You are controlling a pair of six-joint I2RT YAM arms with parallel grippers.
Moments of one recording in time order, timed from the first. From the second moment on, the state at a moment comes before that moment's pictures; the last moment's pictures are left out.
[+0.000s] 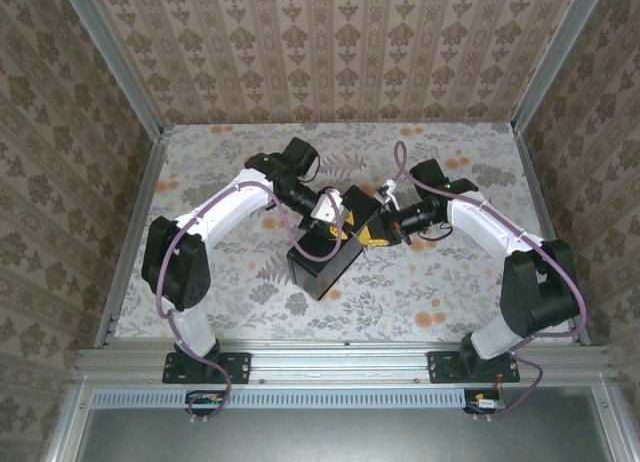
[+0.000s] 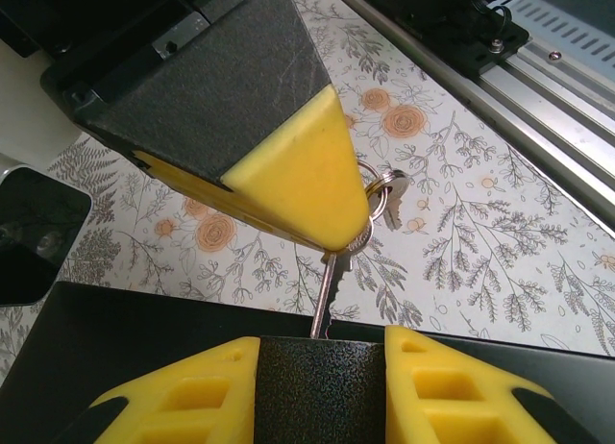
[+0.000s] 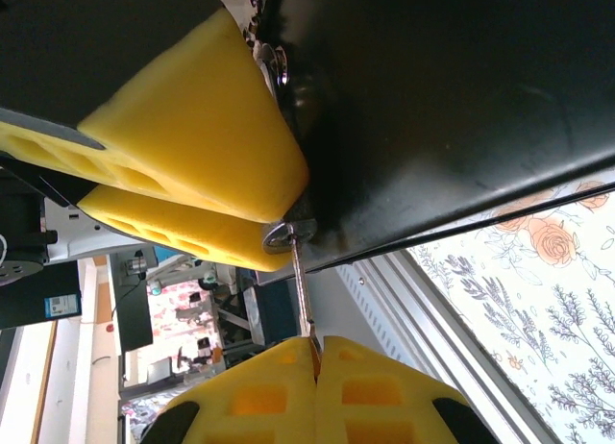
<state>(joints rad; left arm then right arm) -0.64 1.80 1.55 -0.96 0.95 1.46 0.26 1.55 1.12 -0.82 -1.16 0.27</state>
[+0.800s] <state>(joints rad) -0.64 1.79 1.54 -0.95 0.93 1.46 0.27 1.55 1.12 -0.81 -1.17 0.30</state>
